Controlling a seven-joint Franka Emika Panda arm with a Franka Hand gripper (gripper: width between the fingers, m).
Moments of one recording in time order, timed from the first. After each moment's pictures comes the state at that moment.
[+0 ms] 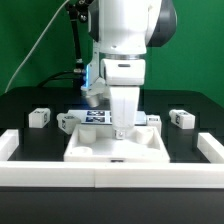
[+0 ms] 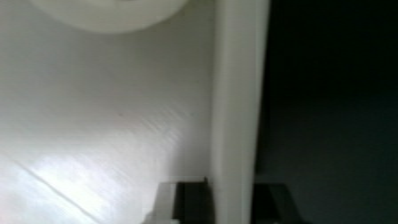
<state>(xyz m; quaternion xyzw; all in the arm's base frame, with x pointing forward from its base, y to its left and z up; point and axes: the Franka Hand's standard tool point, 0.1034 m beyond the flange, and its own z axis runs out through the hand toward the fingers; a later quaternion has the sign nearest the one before) 0.471 0.001 0.007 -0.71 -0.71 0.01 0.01</state>
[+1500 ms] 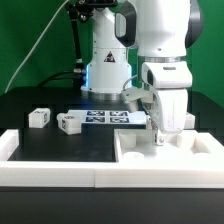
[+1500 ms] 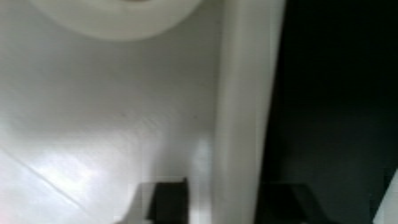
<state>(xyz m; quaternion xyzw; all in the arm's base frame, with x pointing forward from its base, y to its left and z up) 0.490 0.072 0.005 -0.69 -0.72 -0.01 0.01</state>
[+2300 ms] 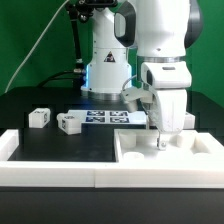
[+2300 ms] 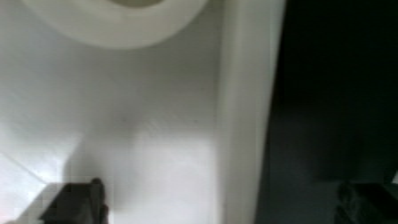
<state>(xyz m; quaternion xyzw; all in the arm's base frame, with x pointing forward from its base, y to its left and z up) 0.491 0.071 0.005 -0.69 -0.72 -0.01 0.01</state>
